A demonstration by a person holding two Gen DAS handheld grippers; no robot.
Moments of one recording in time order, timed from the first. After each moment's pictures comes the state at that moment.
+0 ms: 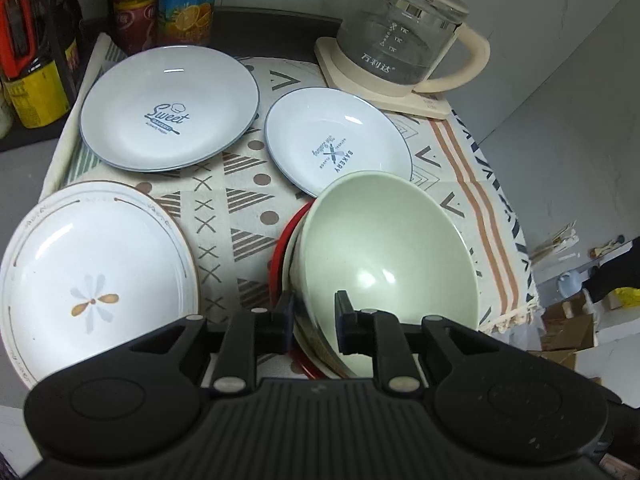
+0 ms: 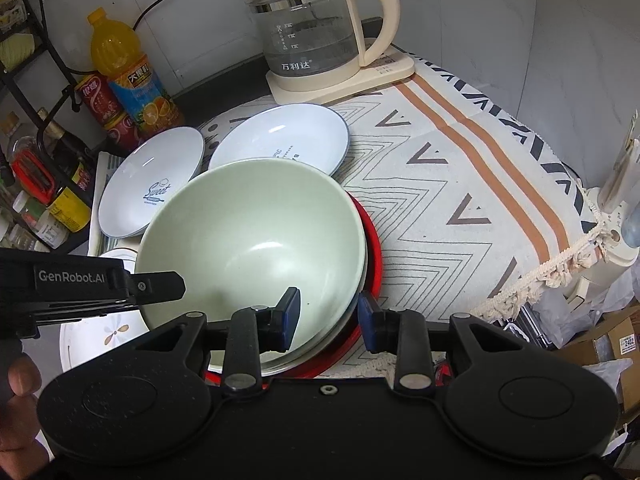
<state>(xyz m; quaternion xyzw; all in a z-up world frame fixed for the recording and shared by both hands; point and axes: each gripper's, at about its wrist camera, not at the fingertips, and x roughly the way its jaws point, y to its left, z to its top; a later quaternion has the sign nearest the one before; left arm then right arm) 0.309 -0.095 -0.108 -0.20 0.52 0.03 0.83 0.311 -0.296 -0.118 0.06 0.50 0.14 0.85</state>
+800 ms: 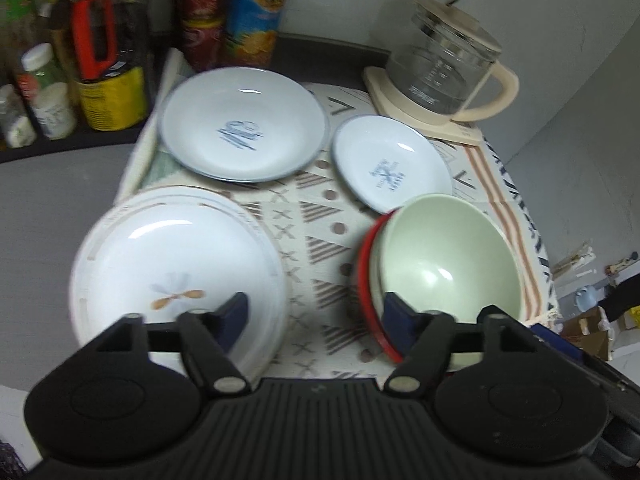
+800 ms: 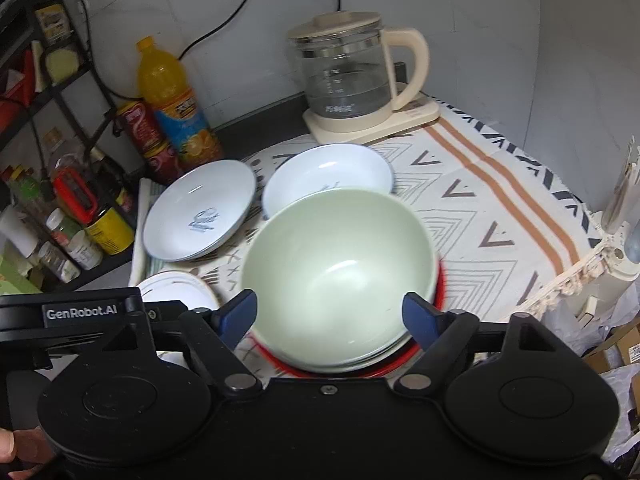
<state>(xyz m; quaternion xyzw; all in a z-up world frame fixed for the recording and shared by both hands) 0.261 -0.048 -0.082 -0.18 0.50 0.08 0.84 0.269 -0.256 -0.080 0.07 0.44 0.15 0.88</state>
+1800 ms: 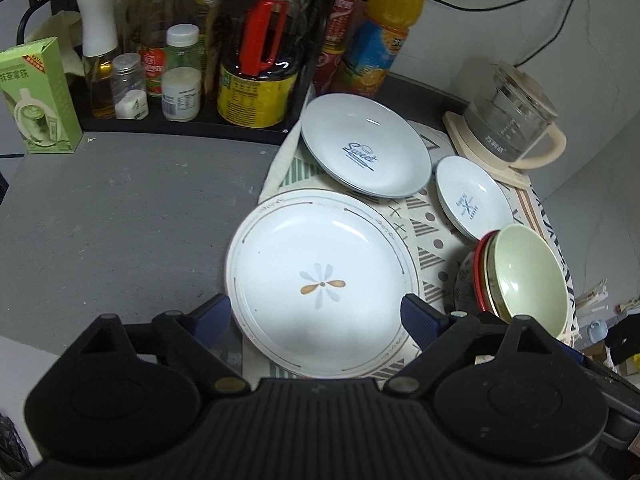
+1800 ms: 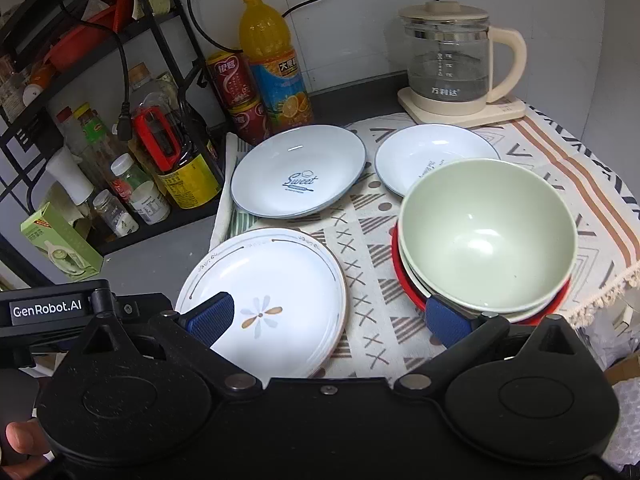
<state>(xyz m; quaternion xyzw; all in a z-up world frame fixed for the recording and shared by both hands) 0.172 0.058 -0.070 -0.23 0.47 0.13 0.85 0.227 -0.158 -0.069 0.04 0.45 0.21 0.87</state>
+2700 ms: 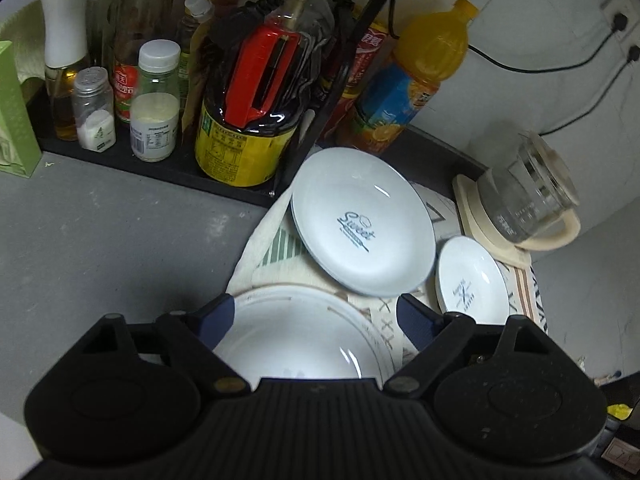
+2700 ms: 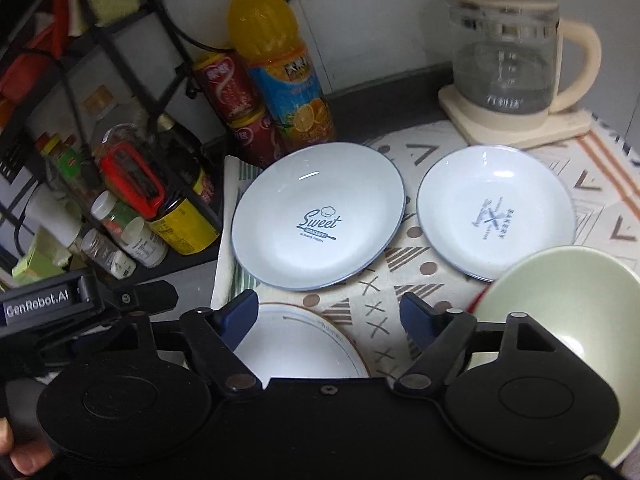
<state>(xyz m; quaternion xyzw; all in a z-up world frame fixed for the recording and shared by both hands) 0.266 0.105 -0.083 -0.30 0.43 0.15 0.84 0.347 -0.107 -0.090 0.06 0.49 0.24 0.84</state>
